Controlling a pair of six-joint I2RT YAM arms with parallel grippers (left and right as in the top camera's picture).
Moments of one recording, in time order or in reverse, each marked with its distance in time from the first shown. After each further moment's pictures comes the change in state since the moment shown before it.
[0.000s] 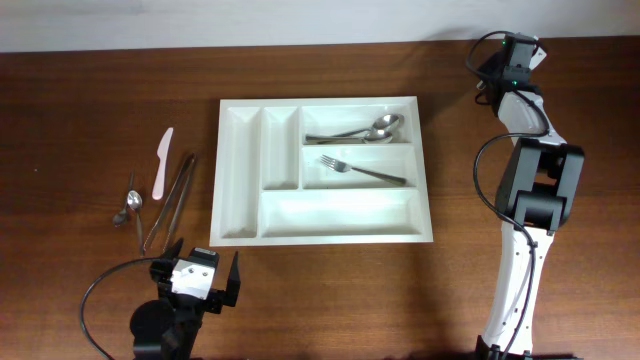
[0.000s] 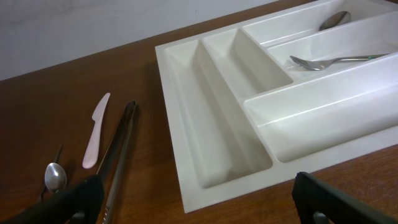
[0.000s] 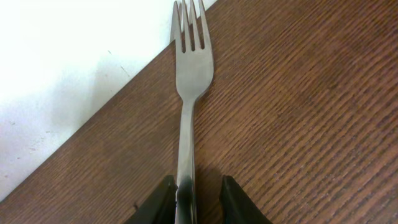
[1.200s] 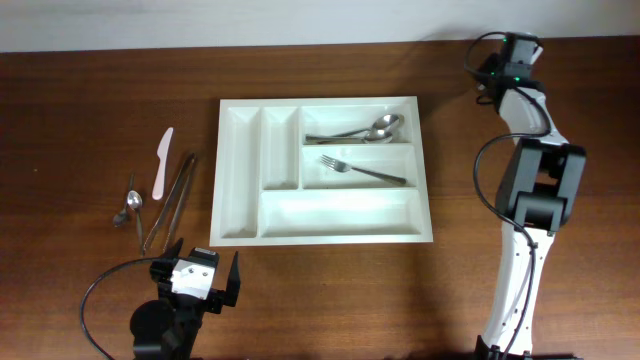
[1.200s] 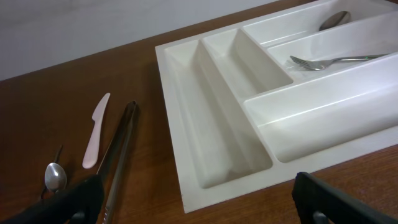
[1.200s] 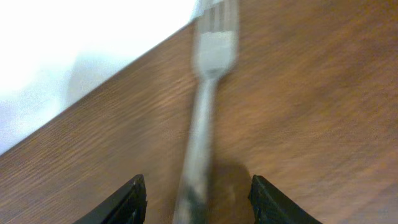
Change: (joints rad) left arm 0.000 0.000 0.000 0.000 0.000 0.000; right arm 0.016 -0.020 0.010 -0.073 -0.034 -0.138
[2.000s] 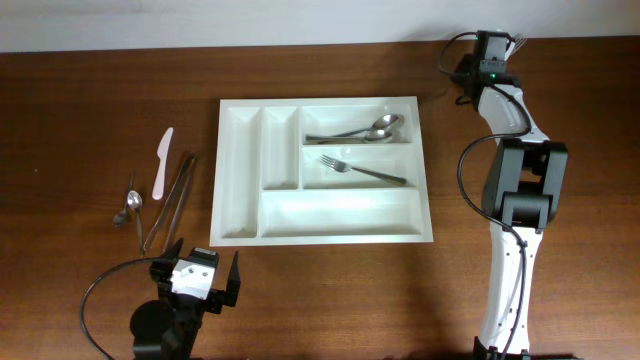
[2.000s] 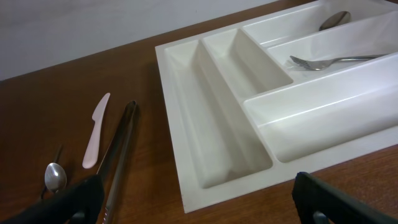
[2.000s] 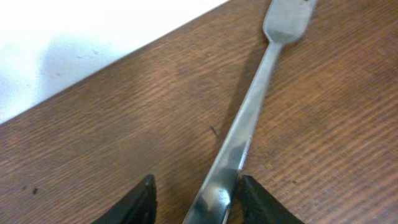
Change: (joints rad) left arm 0.000 0.000 0.000 0.000 0.000 0.000; right arm 0.074 0.002 0.012 -0.071 0.057 -0.050
